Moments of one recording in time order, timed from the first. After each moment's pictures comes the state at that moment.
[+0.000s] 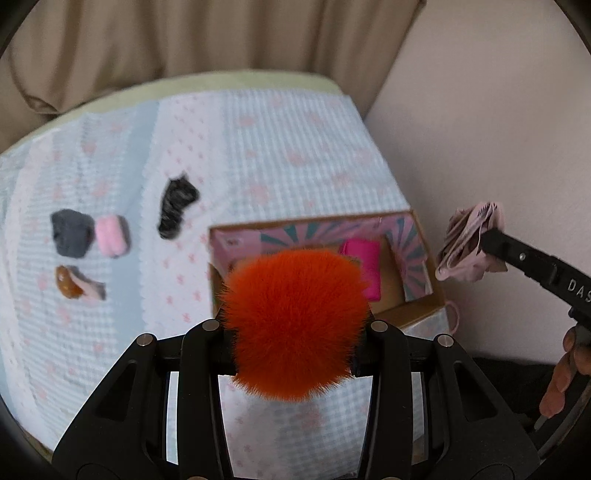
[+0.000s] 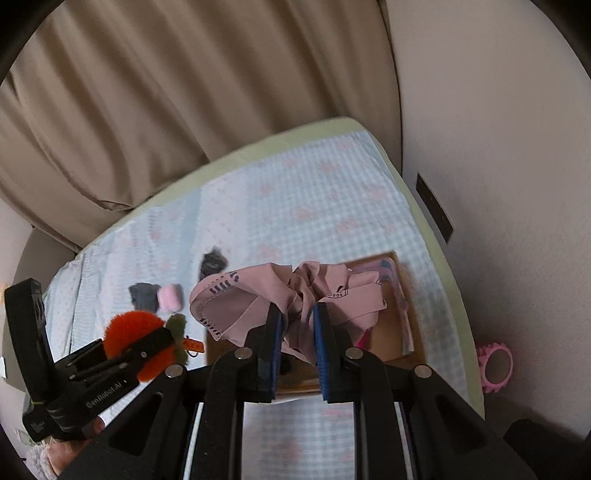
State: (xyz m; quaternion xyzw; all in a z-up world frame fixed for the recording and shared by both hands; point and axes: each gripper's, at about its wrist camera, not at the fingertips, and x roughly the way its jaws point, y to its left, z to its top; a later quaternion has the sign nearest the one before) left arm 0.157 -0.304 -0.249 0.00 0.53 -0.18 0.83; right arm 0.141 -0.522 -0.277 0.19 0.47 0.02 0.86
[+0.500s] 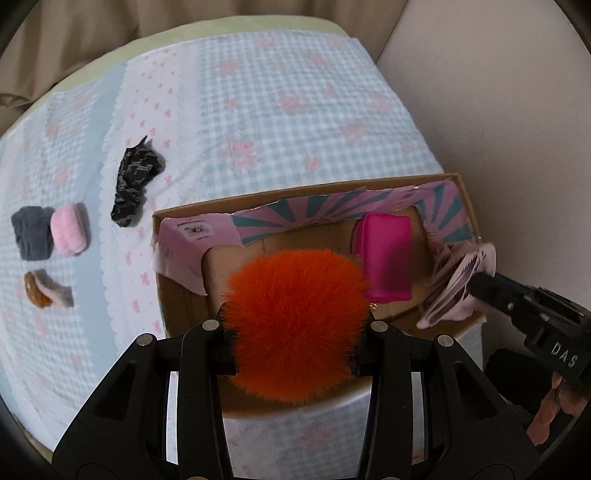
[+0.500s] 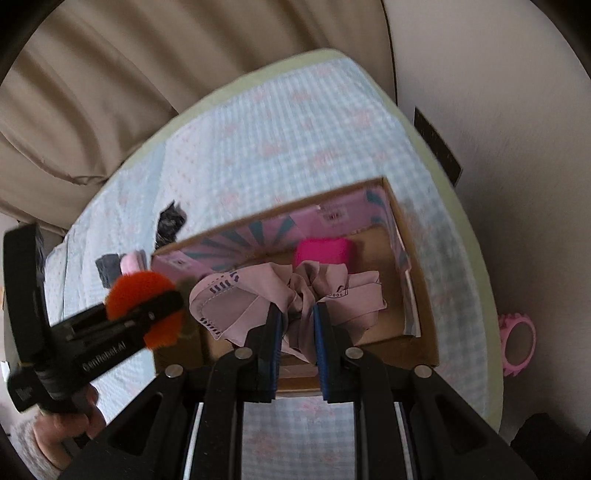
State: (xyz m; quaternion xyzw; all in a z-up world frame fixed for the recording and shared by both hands) left arm 0.210 -0.351 -0.346 0.04 0.60 -0.17 0.78; right arm 0.166 -0.545 -0.382 0.21 0.55 0.03 0.81
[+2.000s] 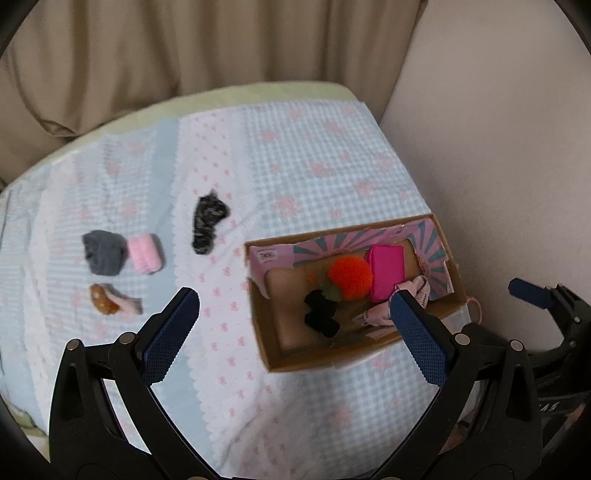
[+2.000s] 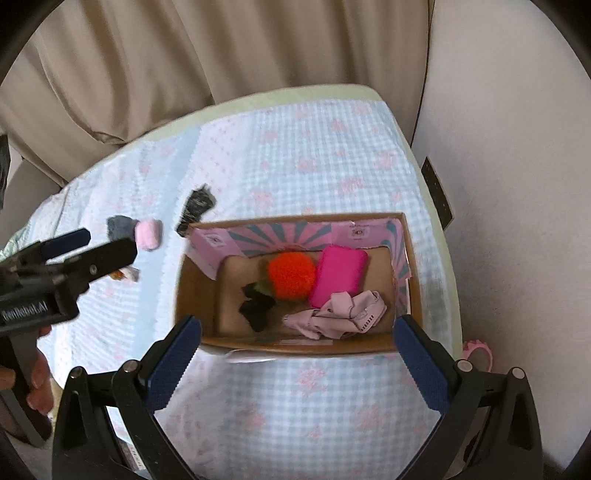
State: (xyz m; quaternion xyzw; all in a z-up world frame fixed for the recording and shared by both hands) left arm 0.163 -0.287 -0.222 0.05 0.52 -0.15 0.84; right arm 0.120 -0.489 -0.291 0.09 0.52 0.04 0.85
